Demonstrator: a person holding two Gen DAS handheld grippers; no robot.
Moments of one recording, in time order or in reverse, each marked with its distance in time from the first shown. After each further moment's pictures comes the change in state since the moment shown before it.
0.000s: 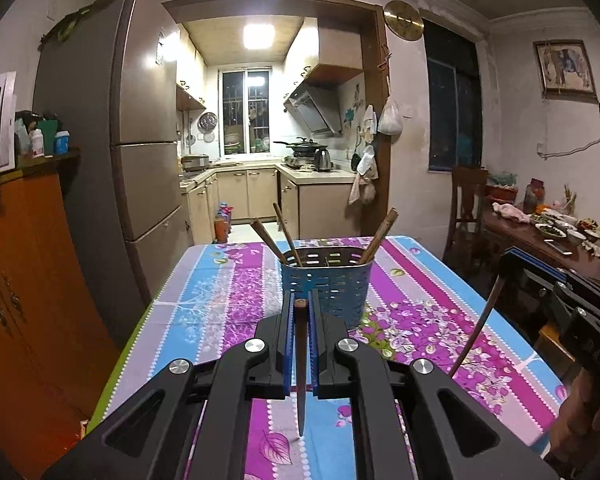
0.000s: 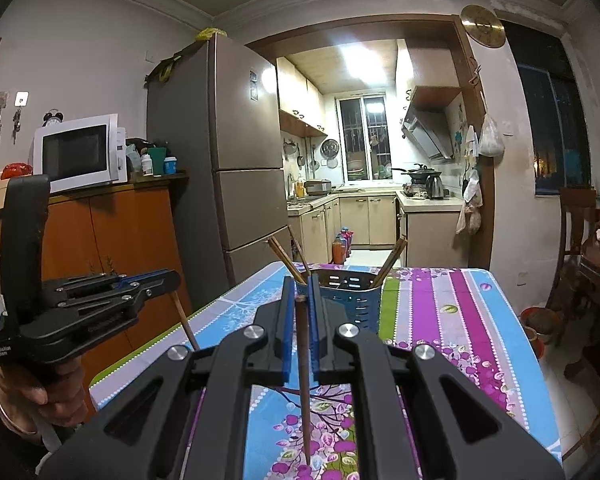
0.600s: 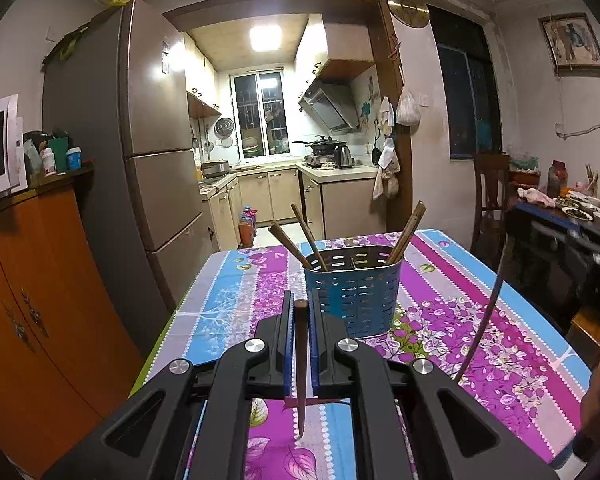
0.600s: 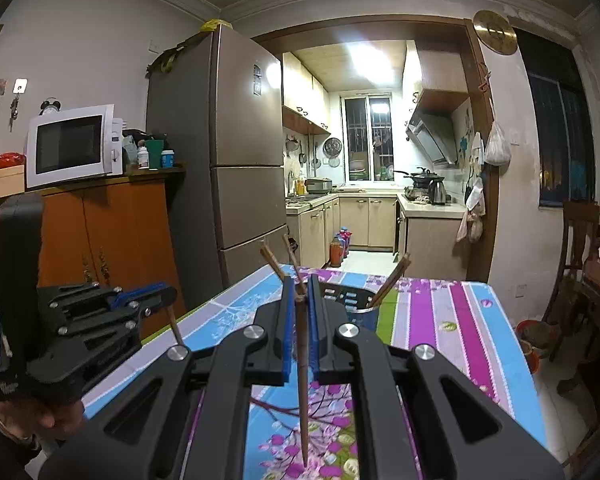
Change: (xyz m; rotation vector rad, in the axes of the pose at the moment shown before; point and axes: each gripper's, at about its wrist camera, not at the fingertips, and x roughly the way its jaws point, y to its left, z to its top) left arm 0.029 -0.010 0.005 0.063 0.004 0.101; right arm 0.033 -0.002 0.025 -0.051 0.008 -0.011
